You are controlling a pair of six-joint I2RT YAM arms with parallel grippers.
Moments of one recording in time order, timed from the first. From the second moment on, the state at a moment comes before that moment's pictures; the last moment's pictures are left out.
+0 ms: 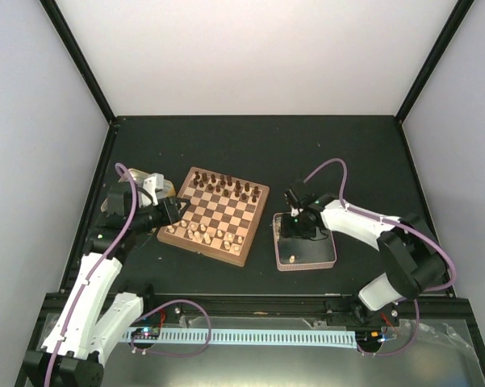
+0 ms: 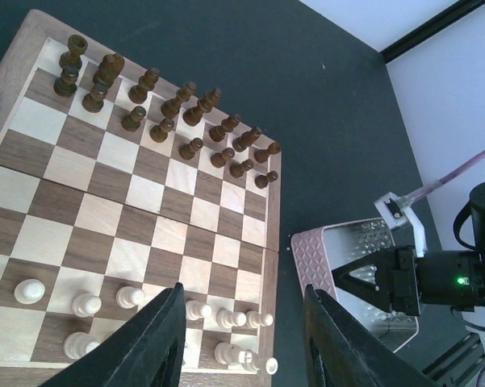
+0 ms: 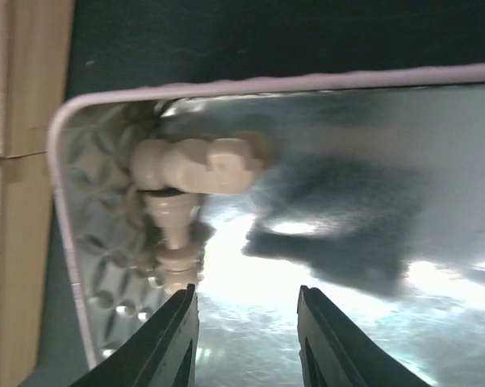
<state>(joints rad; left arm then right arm) -0.14 0.74 0.71 -0.59 0.49 -0.51 0.63 1.52 0.84 -0.60 -0.12 0.64</state>
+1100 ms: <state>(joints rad) -0.14 0.82 0.76 -0.60 0.50 -0.51 0.69 1.67 0.93 -0.59 0.05 0.54</state>
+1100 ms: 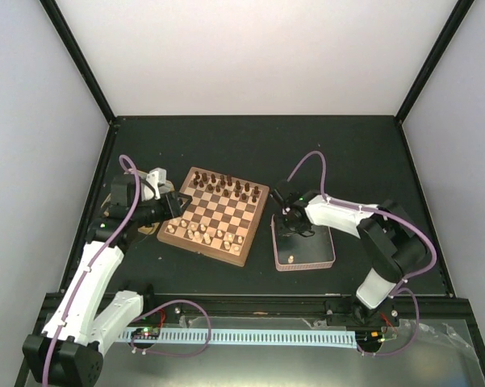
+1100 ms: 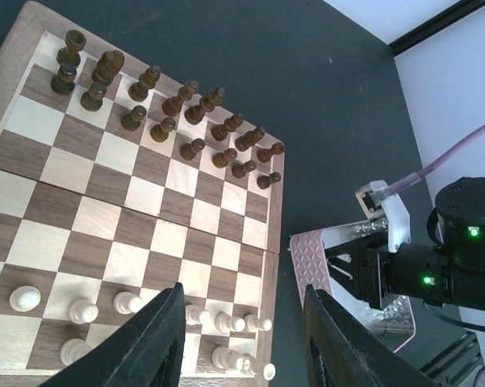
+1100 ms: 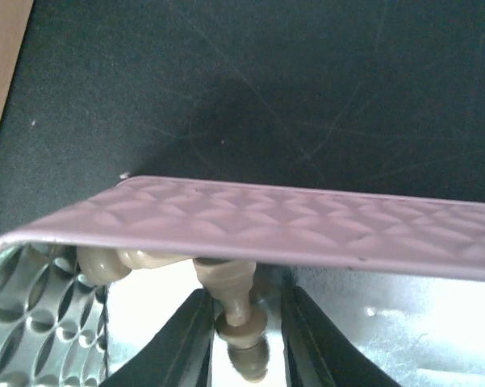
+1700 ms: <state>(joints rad) -0.32 0.74 0.63 -0.41 0.49 -0.59 0.70 1.26 0.71 -0.49 0.00 0.79</state>
